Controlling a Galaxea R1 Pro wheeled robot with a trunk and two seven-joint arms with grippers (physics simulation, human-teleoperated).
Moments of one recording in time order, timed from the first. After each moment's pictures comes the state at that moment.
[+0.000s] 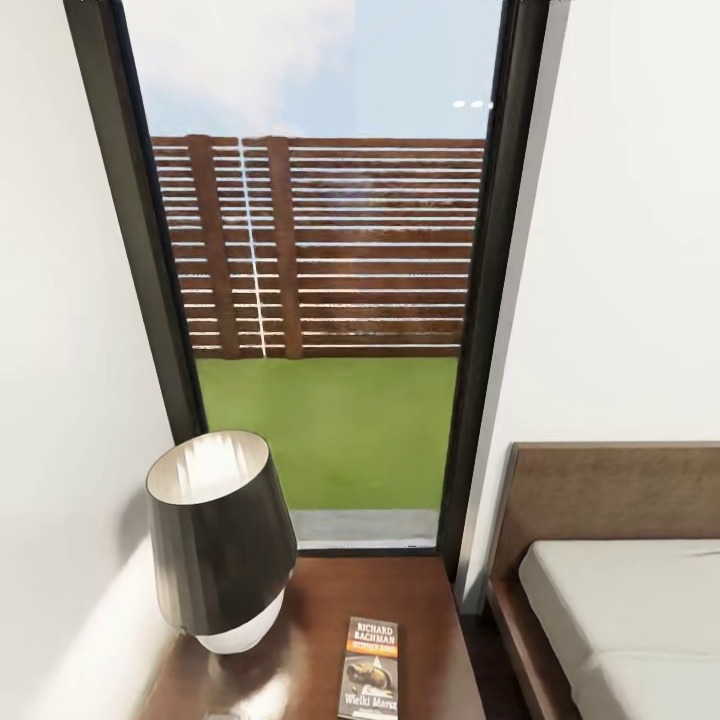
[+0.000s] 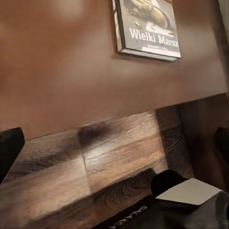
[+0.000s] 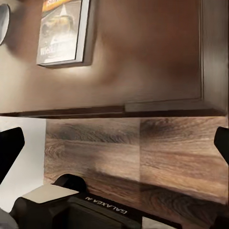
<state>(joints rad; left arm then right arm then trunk) -0.37 0.12 0.01 -0.12 0.09 0.00 -0.74 -0.39 -0.29 -0.12 0.06 -0.16 -0.02 0.91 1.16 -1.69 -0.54</state>
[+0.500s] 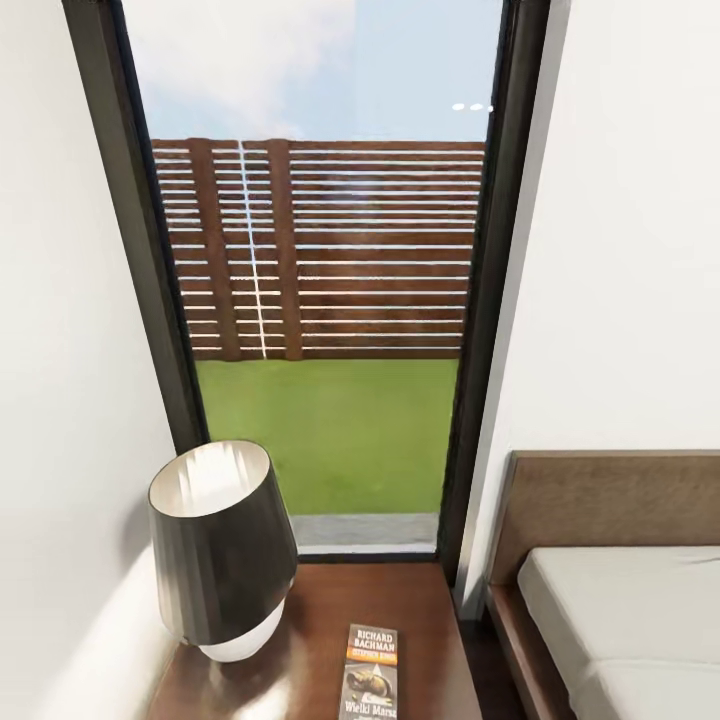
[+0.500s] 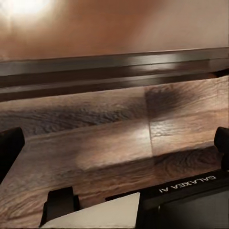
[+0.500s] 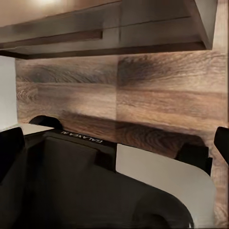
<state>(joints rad) -0.30 0.05 0.02 -0.02 -0.02 -0.12 -0.33 -0.31 -0.28 -0.12 0.08 0.03 -0.02 0.81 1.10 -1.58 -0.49</state>
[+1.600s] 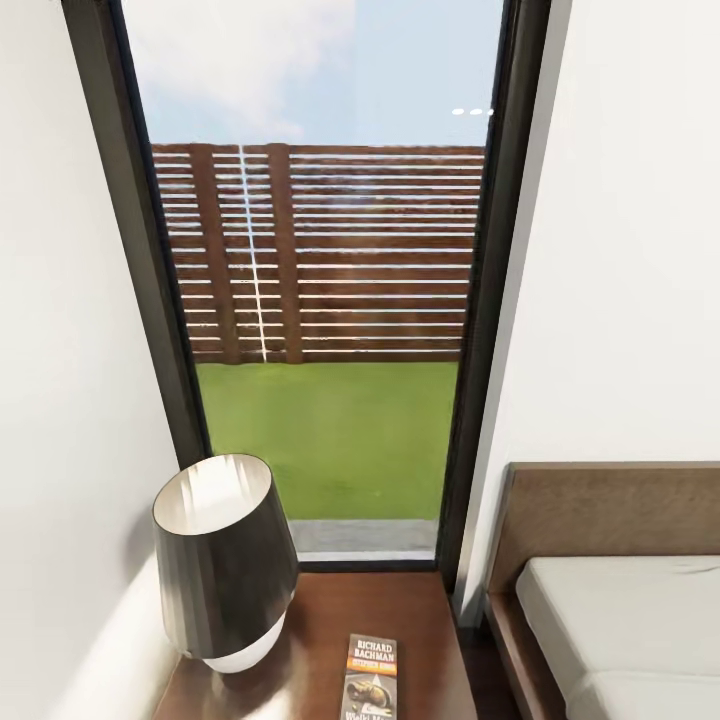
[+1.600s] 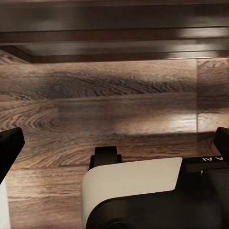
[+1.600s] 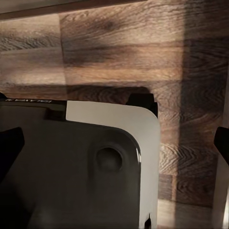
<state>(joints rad) -0.23 0.05 0.02 -0.02 -0.02 -0.11 -0.10 -0.22 -0.28 -0.12 0.08 0.05 -0.01 0.57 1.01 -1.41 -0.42</state>
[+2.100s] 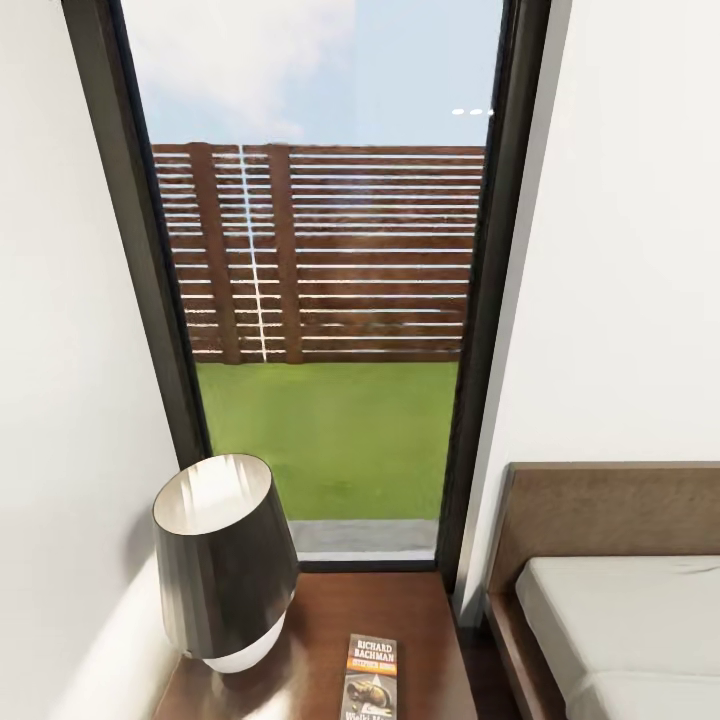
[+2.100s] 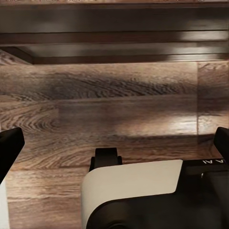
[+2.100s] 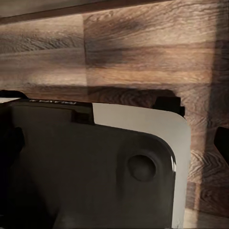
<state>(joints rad) -0.23 0.05 0.02 -0.02 -0.02 -0.12 -0.10 -0.22 -0.22 -0.12 0.08 0.05 -0.02 0.57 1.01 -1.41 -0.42</state>
